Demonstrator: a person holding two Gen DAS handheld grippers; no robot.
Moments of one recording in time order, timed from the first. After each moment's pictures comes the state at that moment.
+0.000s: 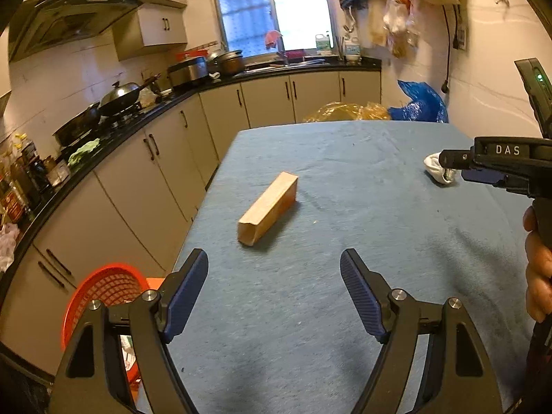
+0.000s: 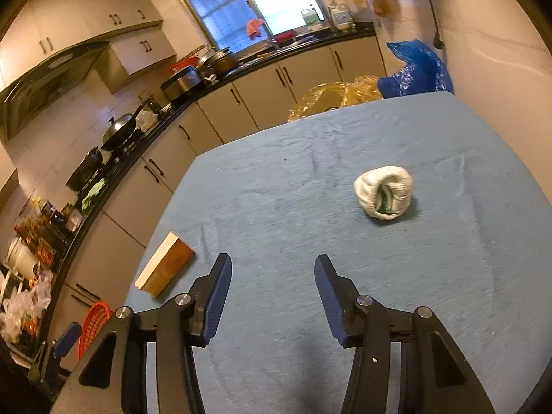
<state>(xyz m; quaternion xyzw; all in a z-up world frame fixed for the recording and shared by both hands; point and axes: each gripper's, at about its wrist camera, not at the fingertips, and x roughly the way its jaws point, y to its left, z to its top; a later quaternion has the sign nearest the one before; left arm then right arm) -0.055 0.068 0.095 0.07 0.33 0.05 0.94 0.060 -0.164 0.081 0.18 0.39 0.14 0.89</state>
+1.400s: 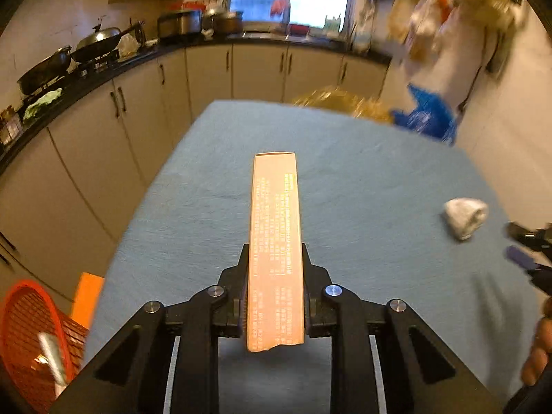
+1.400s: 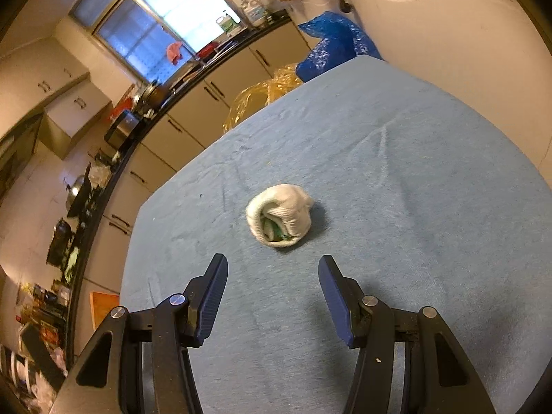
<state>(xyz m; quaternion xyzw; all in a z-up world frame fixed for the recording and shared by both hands) 0.065 0.086 0.065 -0.05 0.38 0.00 0.92 0.096 -0.251 0.058 0.29 0.41 0.04 0.86</state>
